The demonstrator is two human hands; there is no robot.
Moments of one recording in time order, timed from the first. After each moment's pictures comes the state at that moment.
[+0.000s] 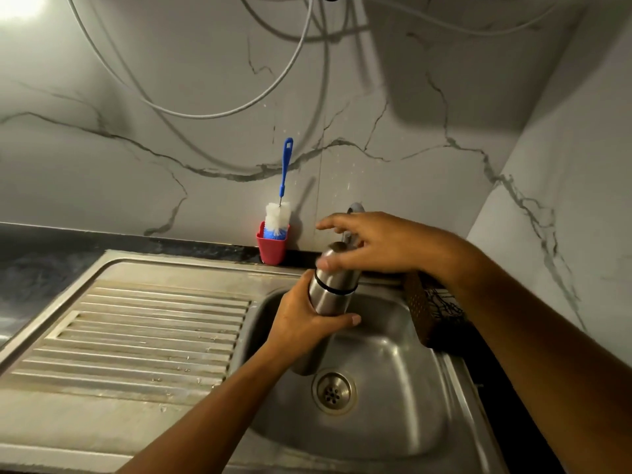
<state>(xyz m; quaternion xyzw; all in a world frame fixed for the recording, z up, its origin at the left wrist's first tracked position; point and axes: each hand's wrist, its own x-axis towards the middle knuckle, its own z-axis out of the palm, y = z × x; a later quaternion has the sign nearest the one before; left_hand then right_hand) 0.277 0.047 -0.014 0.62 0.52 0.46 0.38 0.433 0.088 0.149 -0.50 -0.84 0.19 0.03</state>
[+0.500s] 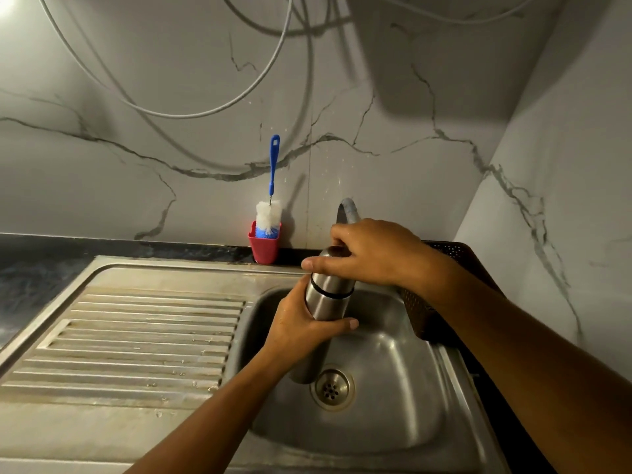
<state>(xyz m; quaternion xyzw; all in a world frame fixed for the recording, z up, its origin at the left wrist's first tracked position) 0.284 0.045 -0.022 0.62 0.52 0.44 0.39 0.436 0.090 0.118 -0.53 -0.85 0.06 0.03</state>
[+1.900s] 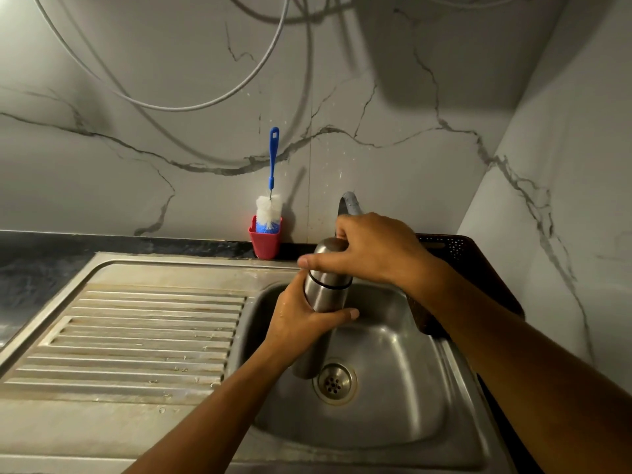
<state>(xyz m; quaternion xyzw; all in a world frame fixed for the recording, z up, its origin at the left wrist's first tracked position) 0.285 0.042 -0.011 0.60 0.52 0.46 0.39 0.429 0.090 0.109 -0.58 -0.81 0.04 0.05</state>
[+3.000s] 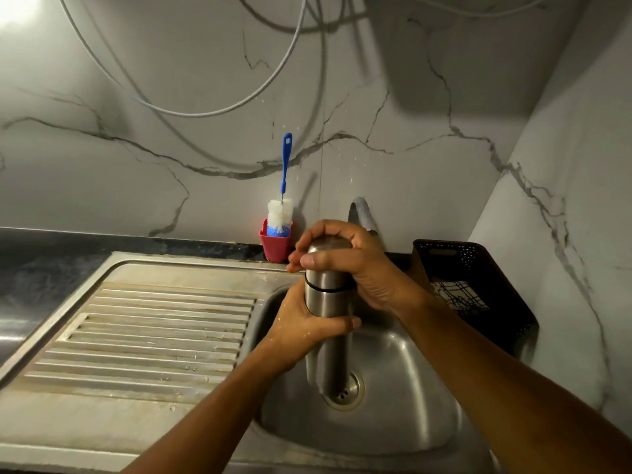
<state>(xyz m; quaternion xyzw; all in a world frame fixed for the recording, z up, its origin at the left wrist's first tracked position) 0.270 0.025 0.012 0.59 0.47 0.47 0.46 0.403 0.075 0.082 -0.32 -0.65 0.57 0.40</state>
